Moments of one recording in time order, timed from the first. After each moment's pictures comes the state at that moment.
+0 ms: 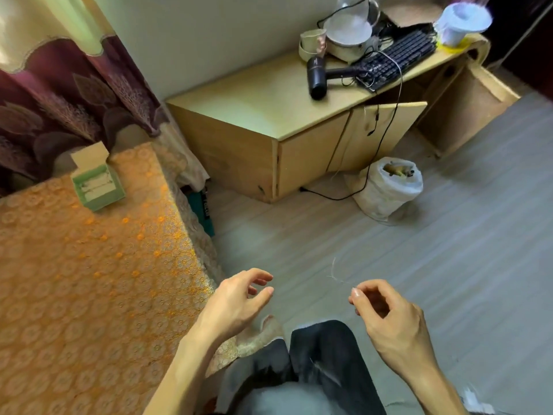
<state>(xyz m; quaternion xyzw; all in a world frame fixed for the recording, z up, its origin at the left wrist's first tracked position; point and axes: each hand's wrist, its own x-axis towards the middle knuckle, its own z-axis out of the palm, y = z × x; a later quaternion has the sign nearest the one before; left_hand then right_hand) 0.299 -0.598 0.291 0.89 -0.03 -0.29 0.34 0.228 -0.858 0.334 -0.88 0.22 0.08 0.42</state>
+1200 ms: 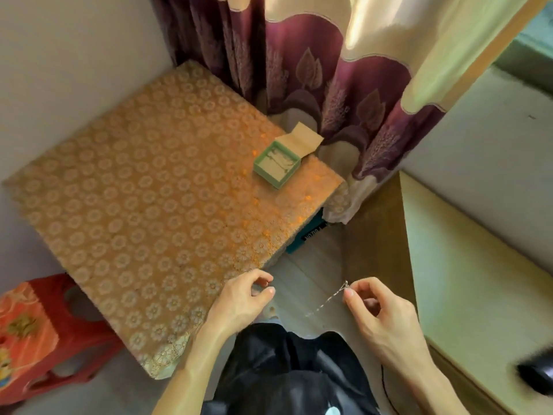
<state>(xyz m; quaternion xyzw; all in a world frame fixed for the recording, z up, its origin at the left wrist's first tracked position) 0.464 -0.534 0.254 0.70 0.51 -0.07 0.50 0.675 -0.673 0.332 -0.82 -0.36 0.33 0.29</state>
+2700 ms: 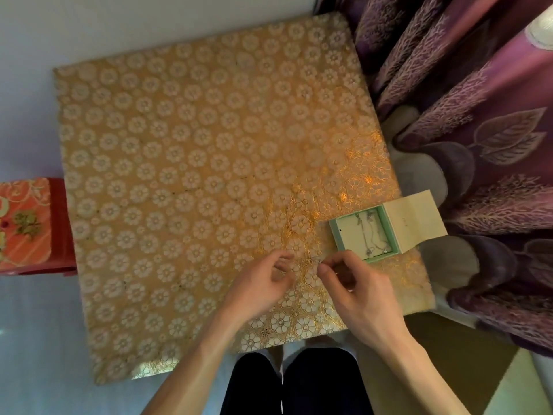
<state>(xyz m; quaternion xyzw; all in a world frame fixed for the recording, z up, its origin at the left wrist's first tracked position) 0.506 -0.321 0.161 0.52 0.65 0.08 0.55 0.696 -0.310 0.220 -0.63 -0.61 0.45 0.17</state>
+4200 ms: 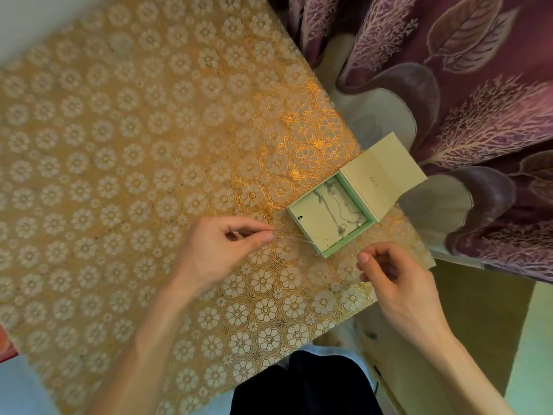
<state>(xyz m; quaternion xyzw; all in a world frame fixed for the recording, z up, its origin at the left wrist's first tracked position) 0.522 -0.225 0.146 0.55 0.60 0.12 0.57 0.785 -0.326 0.140 -0.76 -0.39 0.46 0.25</state>
